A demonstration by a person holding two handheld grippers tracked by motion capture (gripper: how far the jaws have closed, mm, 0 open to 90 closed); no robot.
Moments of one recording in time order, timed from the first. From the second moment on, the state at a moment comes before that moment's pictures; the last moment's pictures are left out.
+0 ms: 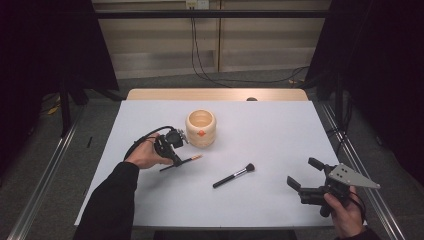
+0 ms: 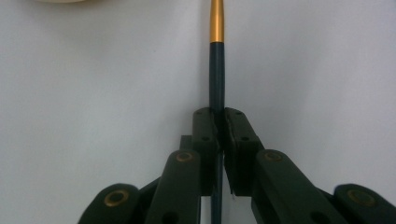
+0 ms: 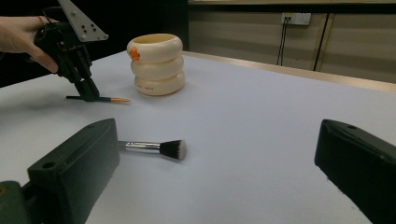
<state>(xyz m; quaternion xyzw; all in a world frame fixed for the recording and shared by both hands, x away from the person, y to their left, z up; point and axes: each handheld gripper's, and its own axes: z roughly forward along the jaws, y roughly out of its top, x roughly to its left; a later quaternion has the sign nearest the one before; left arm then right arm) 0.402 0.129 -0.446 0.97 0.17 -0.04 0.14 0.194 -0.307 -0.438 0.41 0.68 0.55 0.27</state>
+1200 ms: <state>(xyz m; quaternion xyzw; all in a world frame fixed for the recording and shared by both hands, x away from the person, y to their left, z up) 0.386 0.146 -0.425 0.95 0.20 -0.03 0.25 0.194 -0.307 -0.438 0.41 0.68 0.54 0.27</state>
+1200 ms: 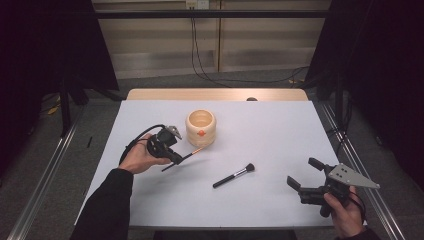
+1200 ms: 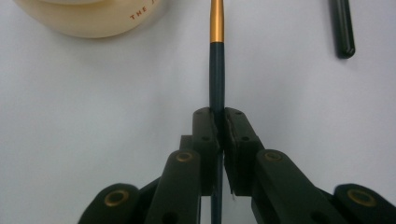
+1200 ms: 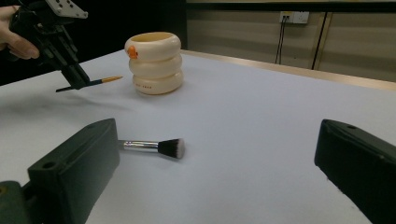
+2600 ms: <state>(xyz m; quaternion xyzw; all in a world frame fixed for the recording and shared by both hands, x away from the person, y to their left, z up) 0.362 0.166 -0.406 0.84 0.26 0.06 0.47 0.194 -0.307 -0.439 0.41 0.67 0.55 0.27</state>
